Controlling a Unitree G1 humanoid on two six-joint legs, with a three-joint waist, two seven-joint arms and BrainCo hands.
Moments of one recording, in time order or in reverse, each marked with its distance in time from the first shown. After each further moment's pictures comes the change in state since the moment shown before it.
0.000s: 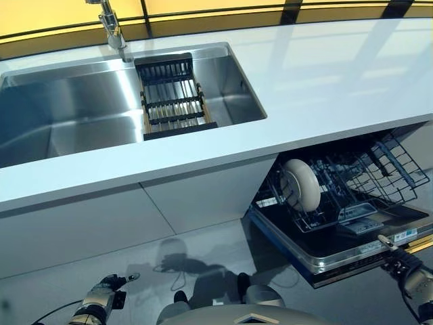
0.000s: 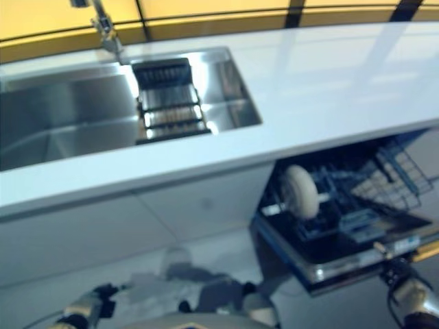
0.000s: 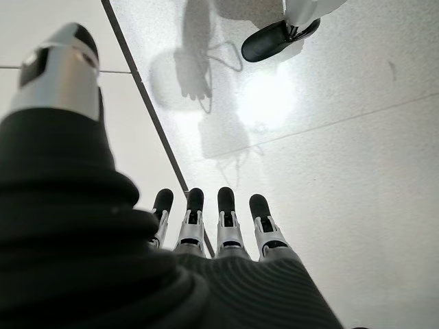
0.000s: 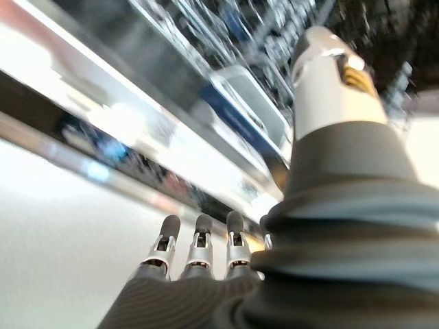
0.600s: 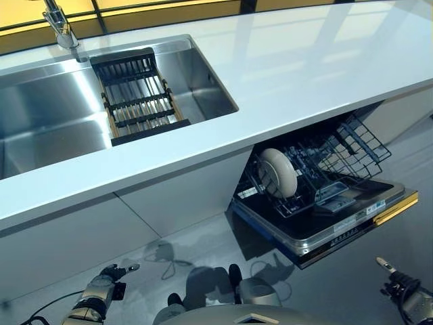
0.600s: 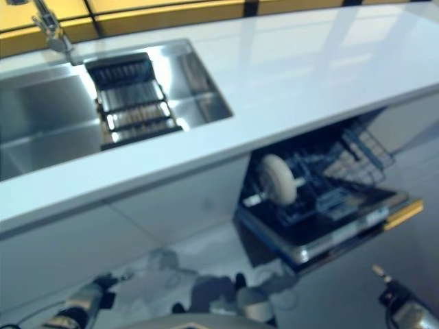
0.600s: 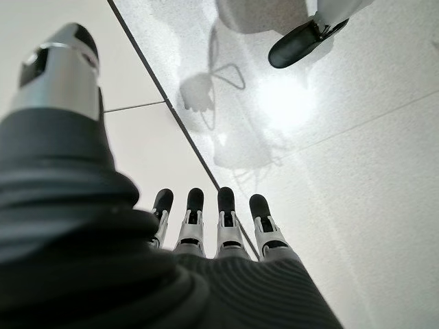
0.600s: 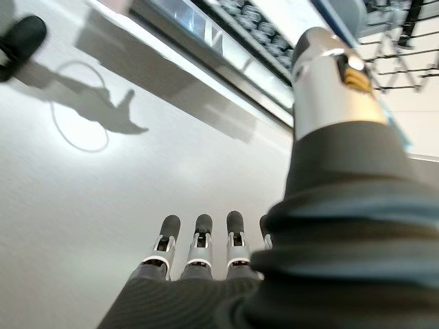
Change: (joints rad) left arm -0.037 0.024 0.000 -0.007 0.000 -0.026 -0.012; right arm 0.057 0.128 0.015 0.072 -0.047 -0.041 0.061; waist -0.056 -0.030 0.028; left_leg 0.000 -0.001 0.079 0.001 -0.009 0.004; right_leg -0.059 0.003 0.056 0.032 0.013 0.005
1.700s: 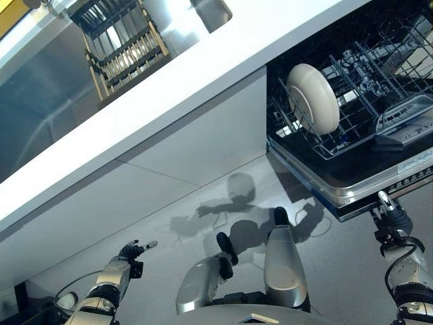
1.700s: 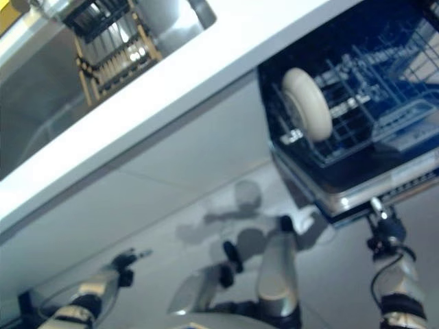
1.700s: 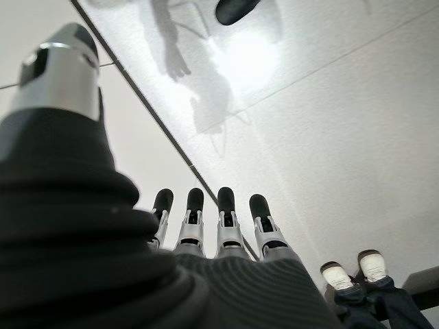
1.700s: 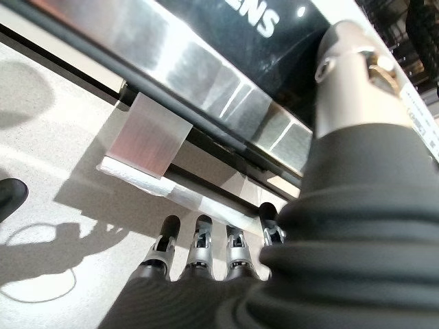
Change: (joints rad) left arm 0.002 -0.111 -0.002 -0.134 -0.073 -0.019 -0.022; right arm -0.174 -0.028 0.127 -0.189 0.248 -0.366 0.147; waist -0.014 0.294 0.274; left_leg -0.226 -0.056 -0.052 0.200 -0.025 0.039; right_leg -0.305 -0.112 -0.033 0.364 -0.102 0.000
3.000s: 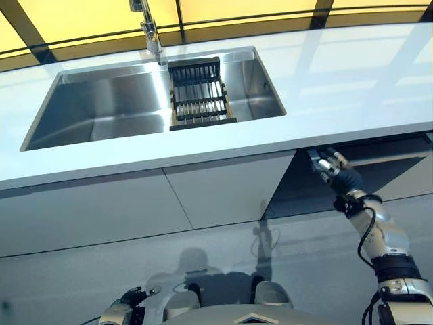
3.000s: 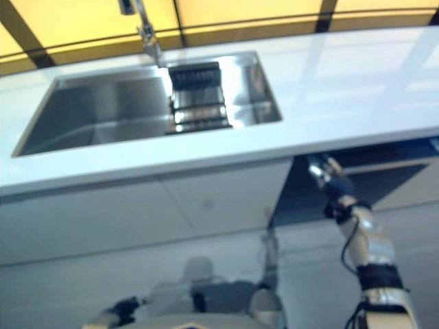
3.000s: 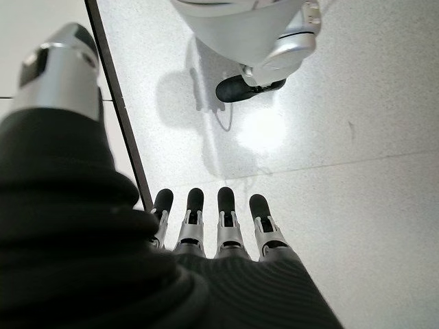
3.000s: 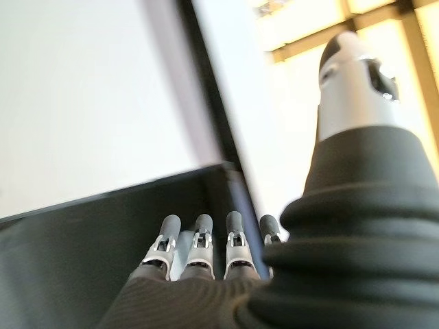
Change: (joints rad) left arm 0.169 -0.031 -0.007 0.063 0.080 0.010 -0.029; right arm -0.072 0.071 0.230 -0.298 -0.265 0.169 0.026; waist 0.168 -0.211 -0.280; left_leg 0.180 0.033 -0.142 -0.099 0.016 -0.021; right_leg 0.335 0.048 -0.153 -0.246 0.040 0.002
